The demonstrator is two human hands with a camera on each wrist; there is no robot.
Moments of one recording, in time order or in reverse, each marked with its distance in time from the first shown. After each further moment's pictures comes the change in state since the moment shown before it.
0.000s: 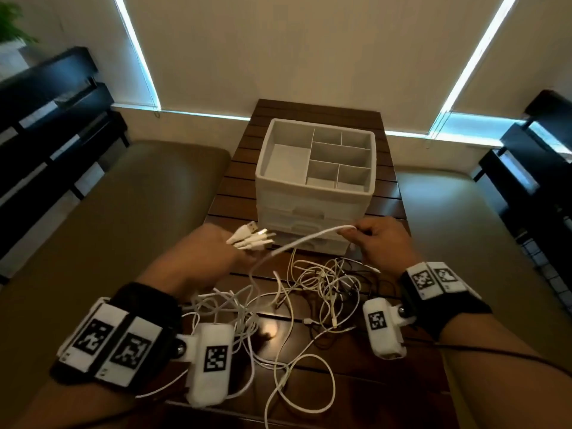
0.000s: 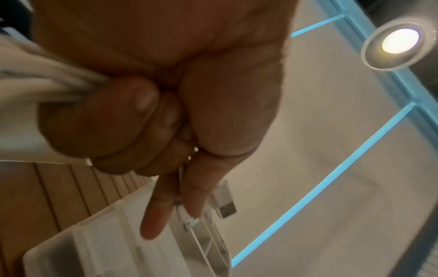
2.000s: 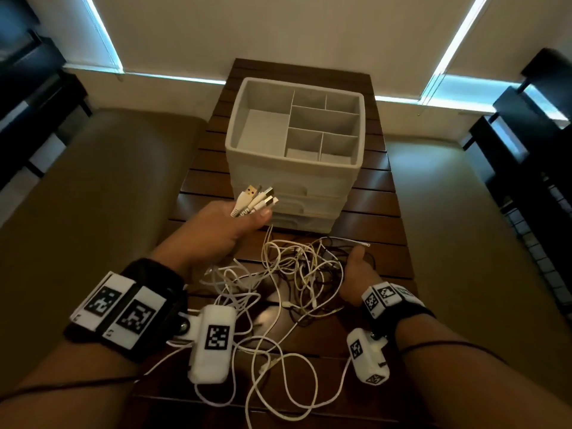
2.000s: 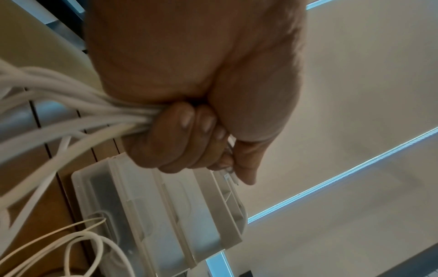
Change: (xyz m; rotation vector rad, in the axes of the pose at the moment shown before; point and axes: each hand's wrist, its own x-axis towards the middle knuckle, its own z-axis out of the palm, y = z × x) left_hand 0.055 0.001 0.048 -0.360 -0.184 0.121; right_hand -0.014 0.105 0.080 -0.305 -0.327 0.506
